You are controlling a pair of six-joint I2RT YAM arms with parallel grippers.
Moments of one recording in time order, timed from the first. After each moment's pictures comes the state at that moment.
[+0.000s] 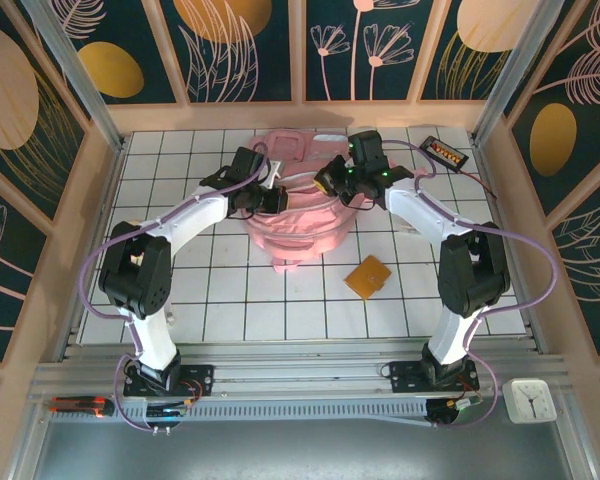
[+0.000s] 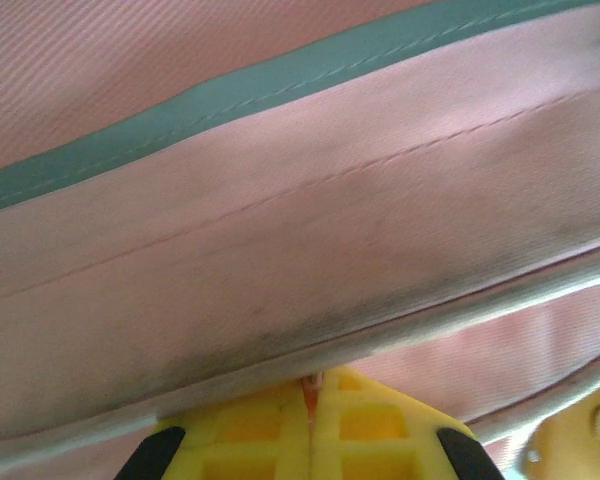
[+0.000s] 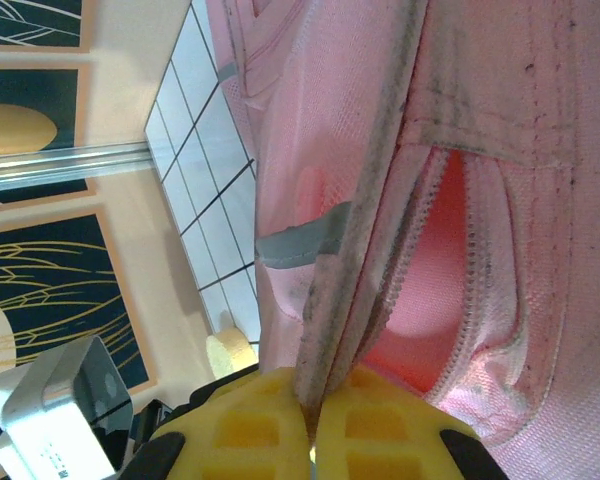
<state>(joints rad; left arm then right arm) -0.46 1.84 1.40 -0.44 0.28 -0.29 0.45 1.77 1.42 -0.33 -0.41 1.17</state>
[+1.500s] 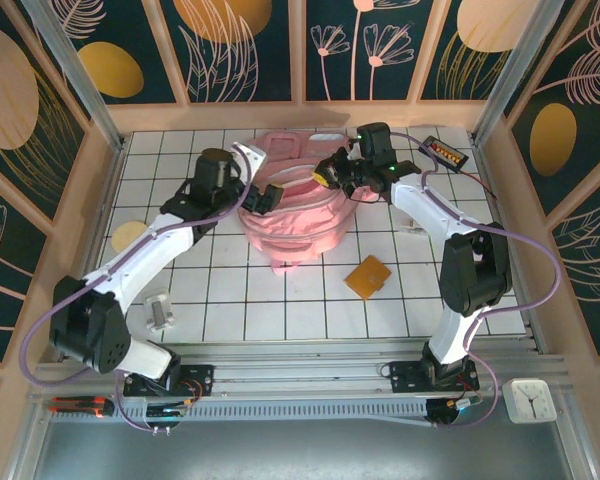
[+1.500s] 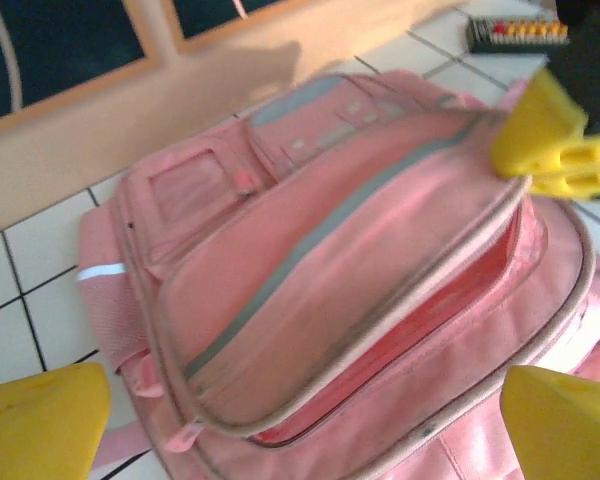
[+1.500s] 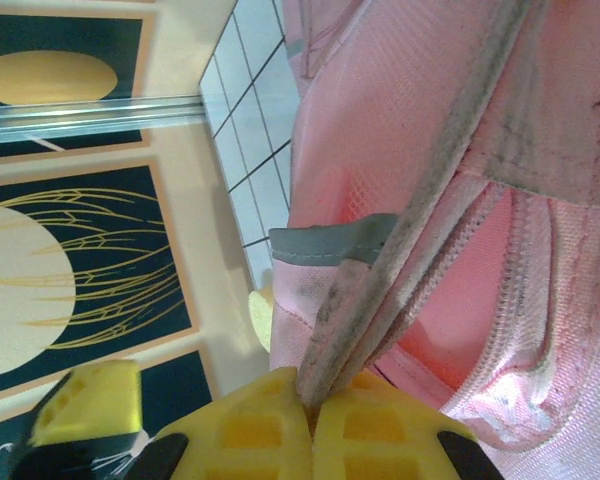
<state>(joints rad) -0.46 1.48 1.17 -0.20 0.10 0.12 0.41 1.77 1.45 -0.30 -0.58 1.15</state>
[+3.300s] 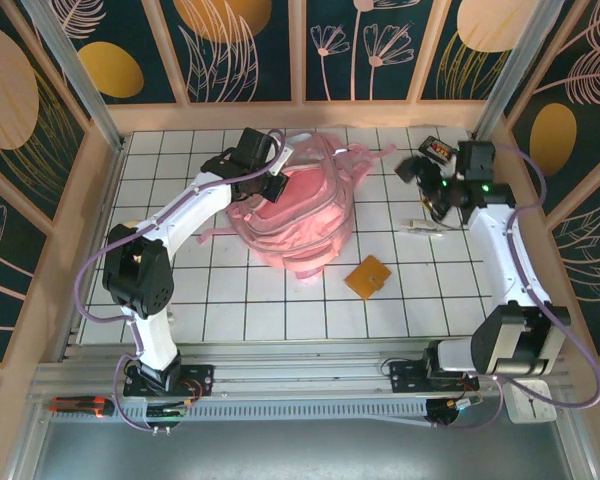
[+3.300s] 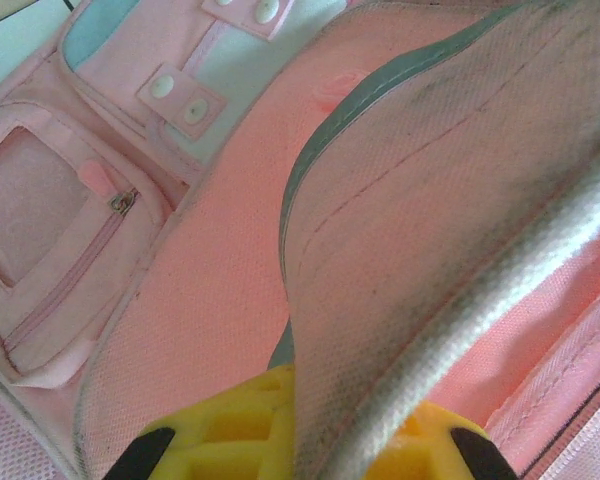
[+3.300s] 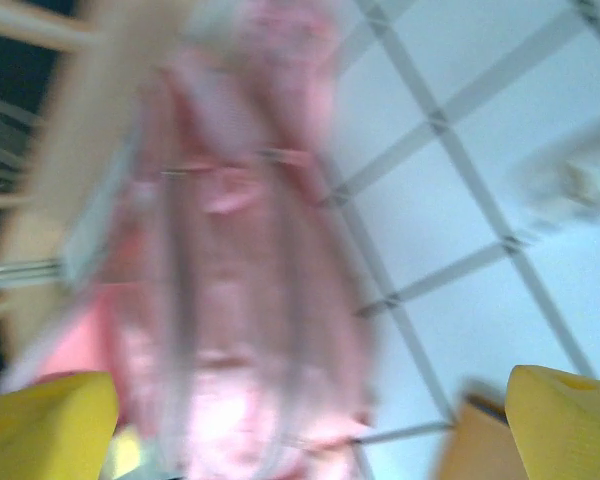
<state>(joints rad) -0.50 1.85 1.62 -0.61 0.08 0.05 -0.03 1.34 1.21 -0.75 -0.39 0.72</state>
